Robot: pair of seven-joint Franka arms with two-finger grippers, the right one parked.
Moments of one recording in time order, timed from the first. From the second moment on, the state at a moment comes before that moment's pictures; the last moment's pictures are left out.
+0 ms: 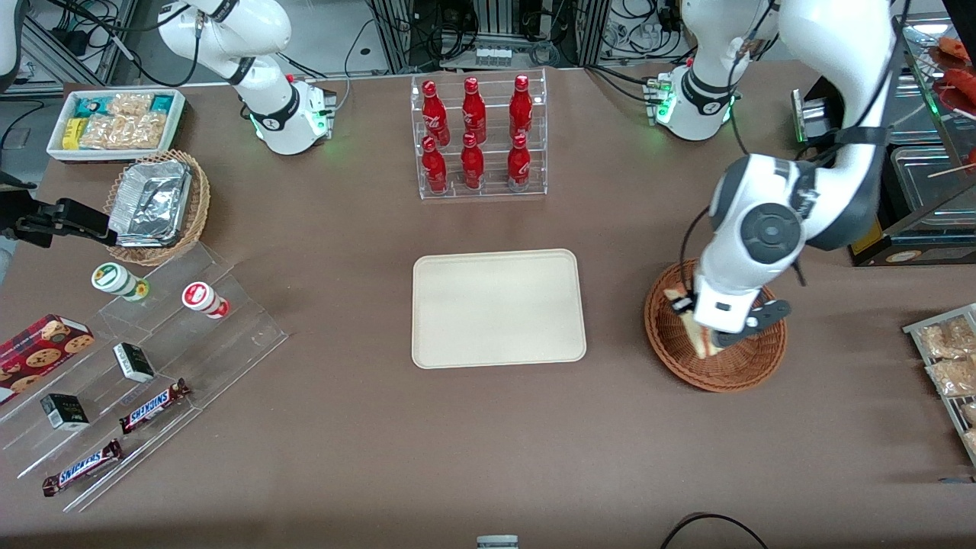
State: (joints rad) arm -0.21 0.29 -0.14 -1.86 0.12 2.04 -0.80
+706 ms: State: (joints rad) arm -0.52 0.67 -0.15 -1.47 -0.02 2.05 -0.83
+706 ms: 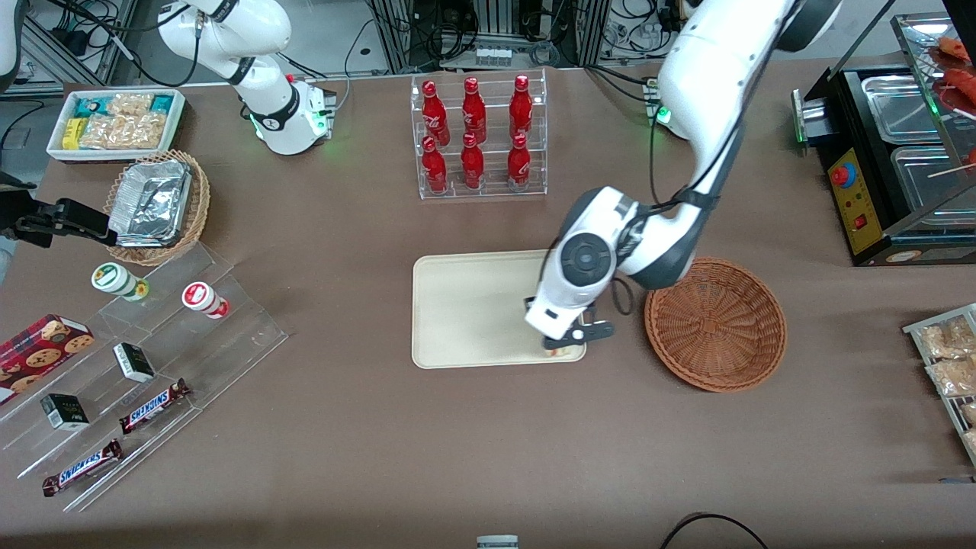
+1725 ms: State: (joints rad) arm -0.63 0.81 -0.14 -1.37 -0.02 2.09 -1.01
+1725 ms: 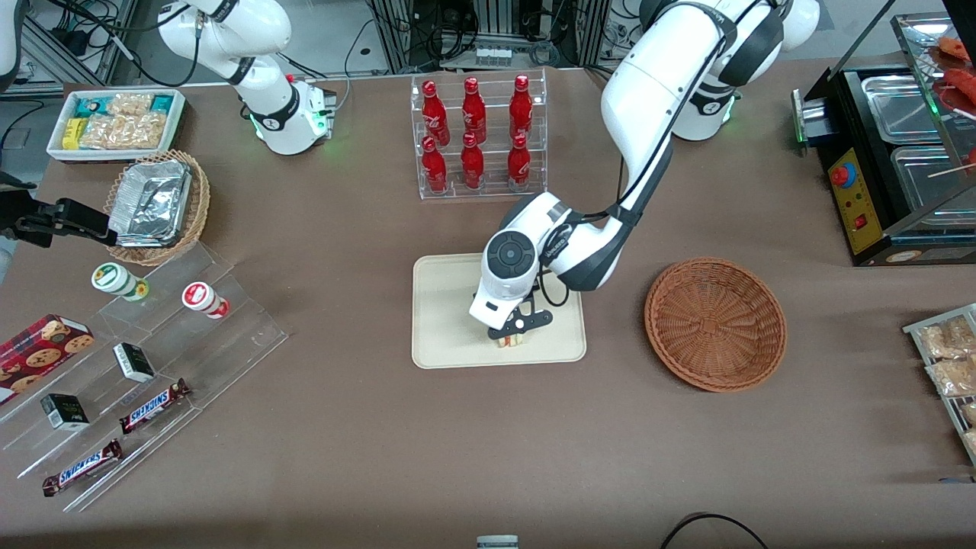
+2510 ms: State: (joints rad) arm -0.63 0.72 -0.14 -1.30 -0.02 2.04 -1.00
